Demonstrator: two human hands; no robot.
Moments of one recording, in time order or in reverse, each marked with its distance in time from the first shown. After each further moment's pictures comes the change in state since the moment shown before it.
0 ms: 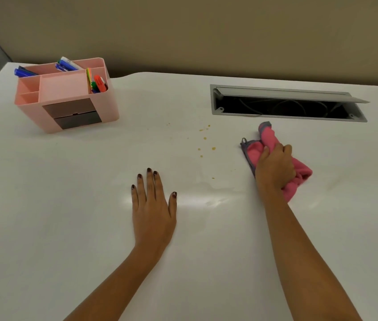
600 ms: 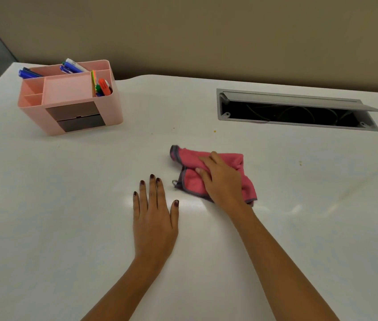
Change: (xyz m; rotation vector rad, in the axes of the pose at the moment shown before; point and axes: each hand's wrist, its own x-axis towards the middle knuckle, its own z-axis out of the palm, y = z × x) left_hand 0.001 0.000 -0.004 -0.029 0.007 -0.006; right_hand -0.073 -0.072 0.001 0.283 -0.384 -0.735
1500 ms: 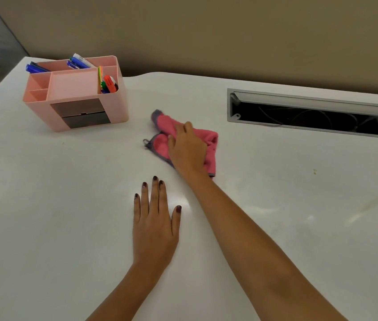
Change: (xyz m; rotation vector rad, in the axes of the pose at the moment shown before) left_hand 0.001 0.001 -0.001 -0.045 -0.035 -0.016; right_hand 0.094 -0.066 0.047 -0.081 0.011 0.096
